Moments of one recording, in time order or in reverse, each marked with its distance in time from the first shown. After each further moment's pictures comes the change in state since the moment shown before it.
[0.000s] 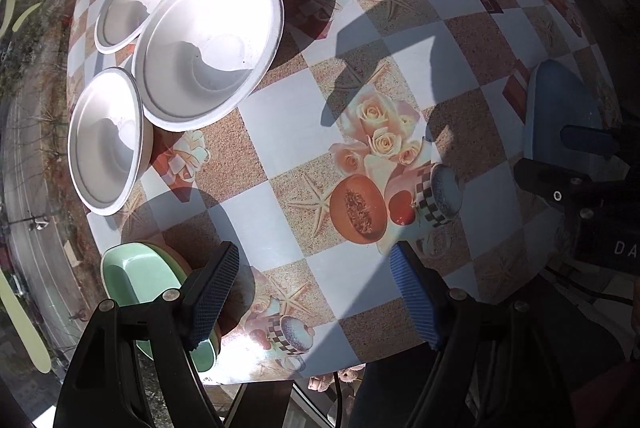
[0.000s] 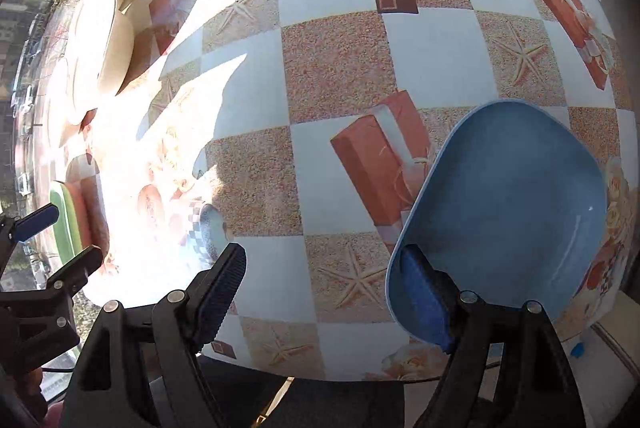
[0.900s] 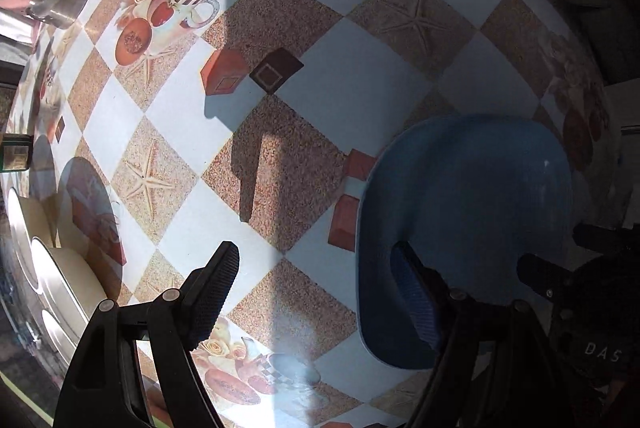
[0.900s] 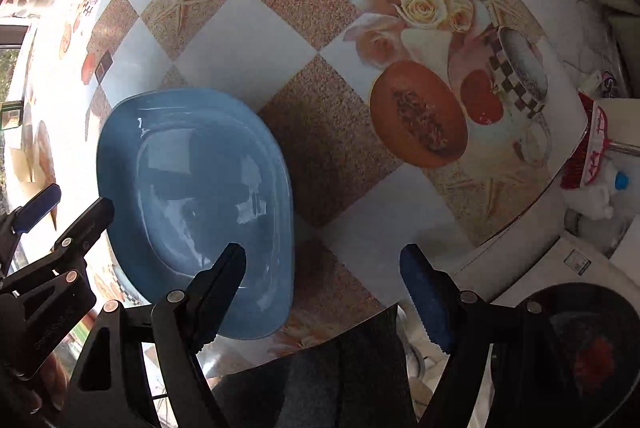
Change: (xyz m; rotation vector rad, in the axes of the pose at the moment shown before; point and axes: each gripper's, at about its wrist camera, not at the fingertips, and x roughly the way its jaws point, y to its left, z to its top) left arm 0.020 -0.214 0.114 0.420 -0.053 0.019; right arm 0.025 -0.181 -0.105 0.666 0.040 0.015
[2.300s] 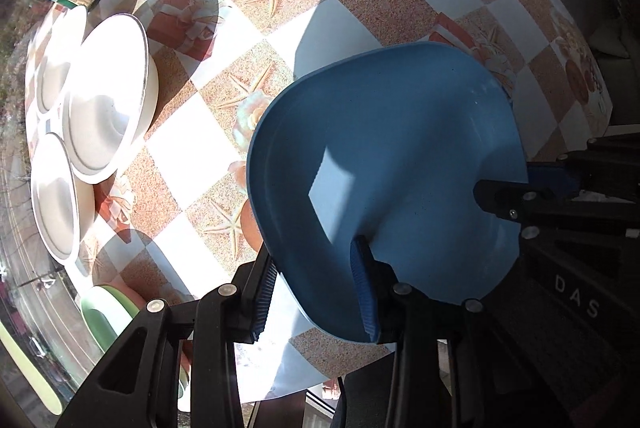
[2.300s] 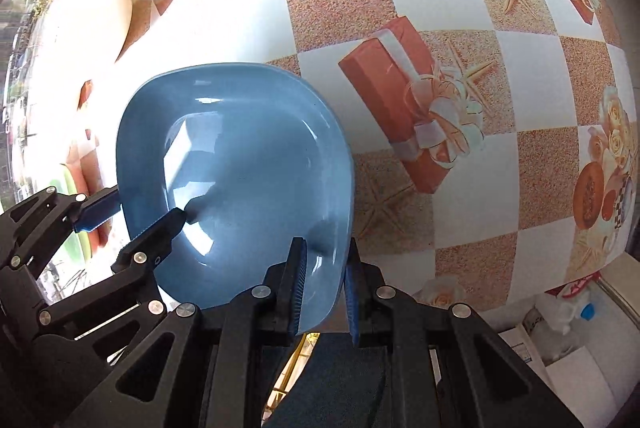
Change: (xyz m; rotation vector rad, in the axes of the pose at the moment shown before) left arm -0.052 0.025 -0.195 -0.222 0.014 -0.048; right arm -0.001 0.149 -0.056 -0.548 0.055 -0.058
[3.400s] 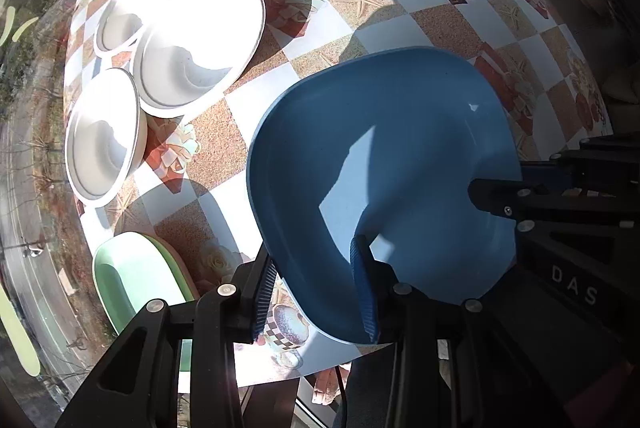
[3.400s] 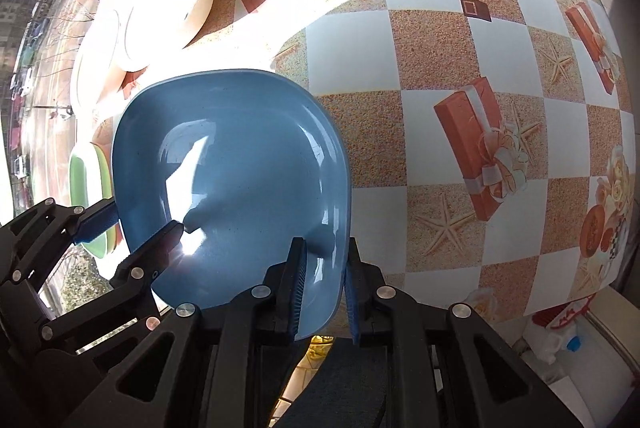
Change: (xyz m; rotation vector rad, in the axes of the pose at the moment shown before) left arm -0.017 0.104 -0.036 -0.147 -0.072 -0.004; right arm 0.010 0.025 -0.028 -0.108 -0.065 -0.017
